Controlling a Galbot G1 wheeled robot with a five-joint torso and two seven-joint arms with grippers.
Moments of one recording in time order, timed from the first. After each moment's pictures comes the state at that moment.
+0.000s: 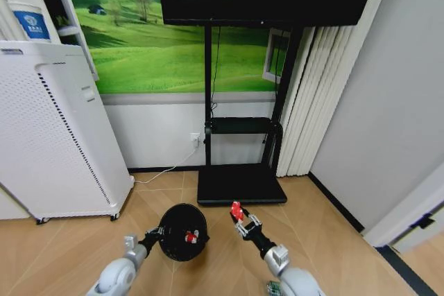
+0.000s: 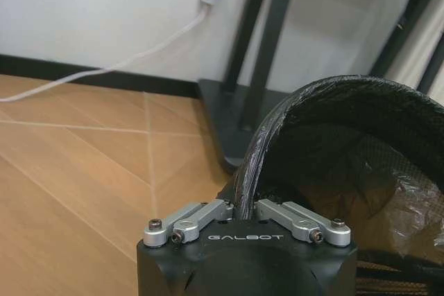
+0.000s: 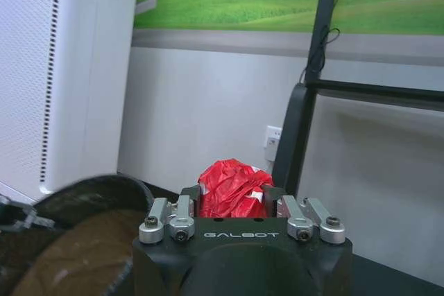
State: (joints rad) left arm 1.24 -0.94 -0.17 -1.63 -0.82 0.12 -0.01; right arm -1.46 1.11 0.25 1.94 0.15 0.14 -0.13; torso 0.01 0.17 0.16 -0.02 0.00
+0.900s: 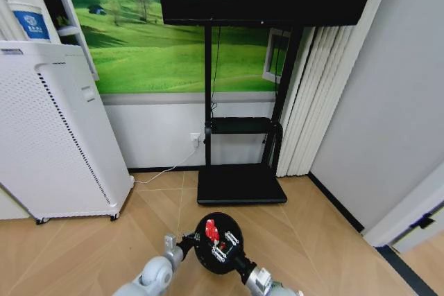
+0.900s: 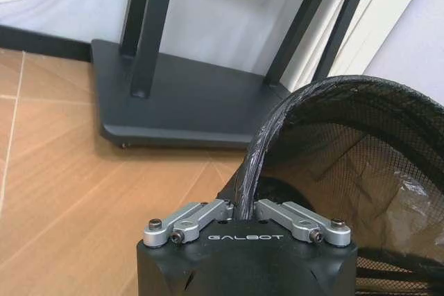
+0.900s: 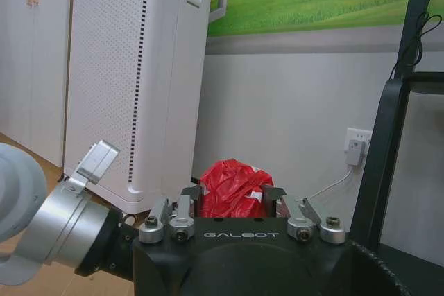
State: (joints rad) left arm 1.09 -1.03 0.12 -1.58 -0.85 0.11 -0.03; right arm -1.45 1.15 0.10 1.89 0.08 0.21 -0.20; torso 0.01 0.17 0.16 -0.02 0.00
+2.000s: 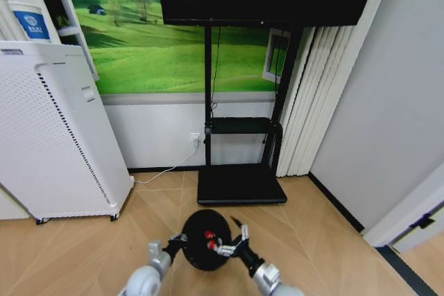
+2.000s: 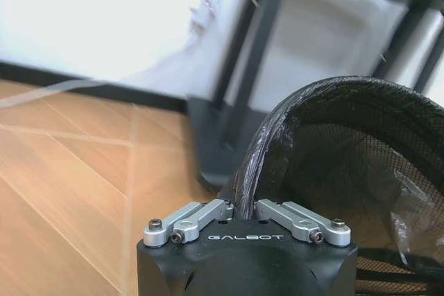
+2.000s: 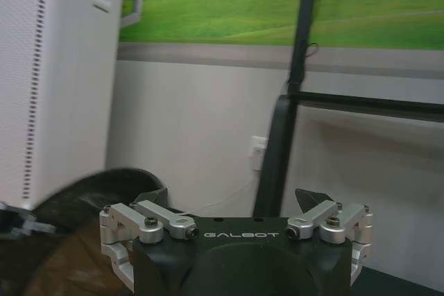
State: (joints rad) left arm 1.32 -1.00 -0.22 -1.76 -0.82 0.10 -0.11; right arm -1.53 1.15 0.30 1.98 0.13 0.17 -0.08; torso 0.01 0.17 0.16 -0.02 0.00
